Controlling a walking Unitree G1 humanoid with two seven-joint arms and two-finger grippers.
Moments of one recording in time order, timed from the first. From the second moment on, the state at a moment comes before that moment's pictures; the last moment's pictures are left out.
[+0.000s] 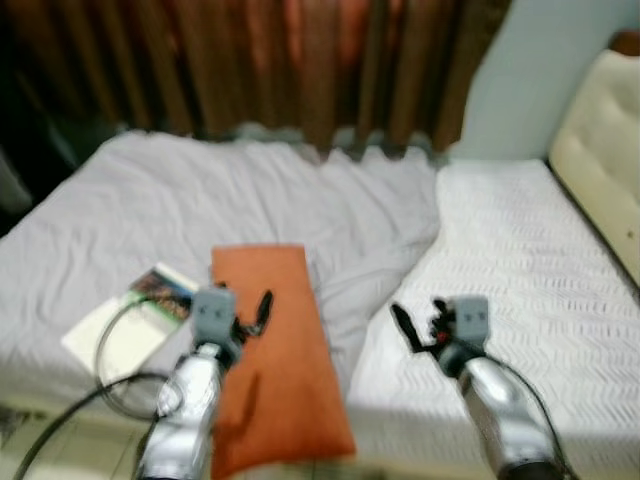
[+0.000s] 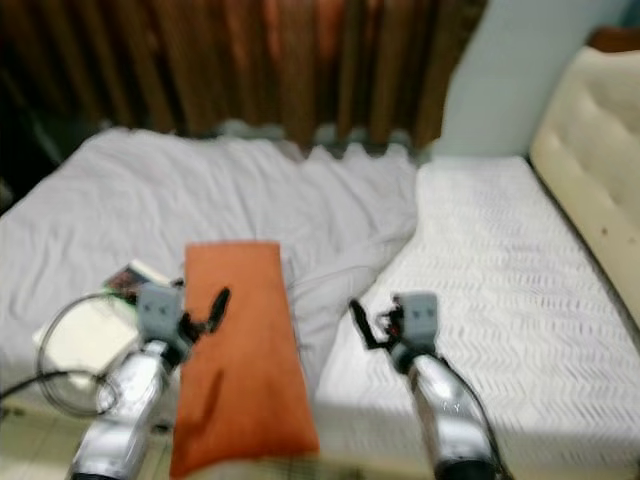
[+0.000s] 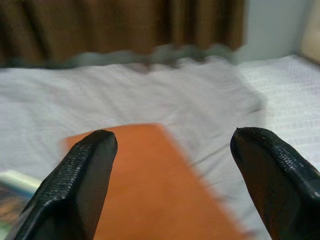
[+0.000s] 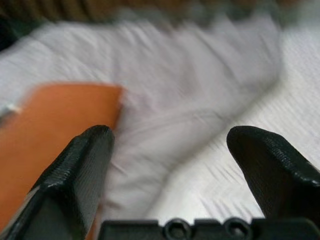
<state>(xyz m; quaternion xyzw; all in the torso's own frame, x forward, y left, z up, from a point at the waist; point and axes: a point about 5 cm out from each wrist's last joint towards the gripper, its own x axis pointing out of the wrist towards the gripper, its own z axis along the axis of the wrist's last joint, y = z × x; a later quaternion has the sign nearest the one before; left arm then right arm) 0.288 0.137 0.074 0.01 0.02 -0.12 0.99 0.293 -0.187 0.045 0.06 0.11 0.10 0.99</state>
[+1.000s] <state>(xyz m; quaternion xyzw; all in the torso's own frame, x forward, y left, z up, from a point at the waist) 0.285 0.235 0.059 -0.07 0.05 0.05 0.99 0.319 -0.136 0.036 0.30 0.15 0.11 0.93</state>
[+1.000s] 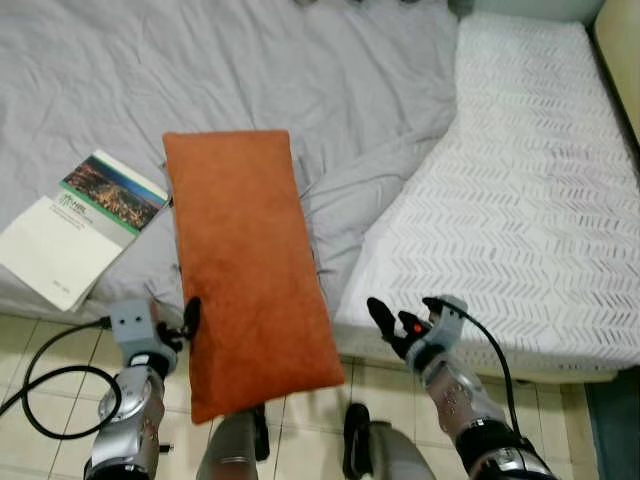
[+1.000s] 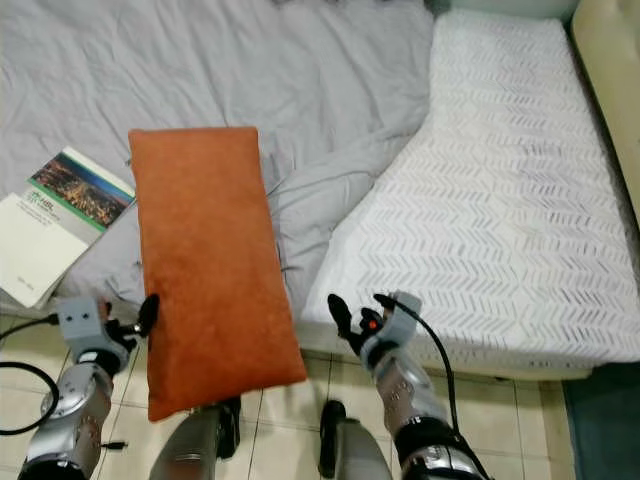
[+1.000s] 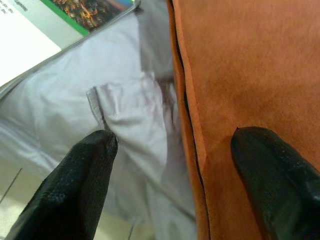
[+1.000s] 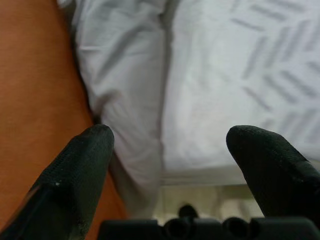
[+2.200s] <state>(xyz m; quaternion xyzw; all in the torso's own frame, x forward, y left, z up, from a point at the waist) 0.313 0.201 0.035 -0.25 0.15 0.01 0.96 0.305 -0.068 0.017 0.42 0.25 0.16 0.86</state>
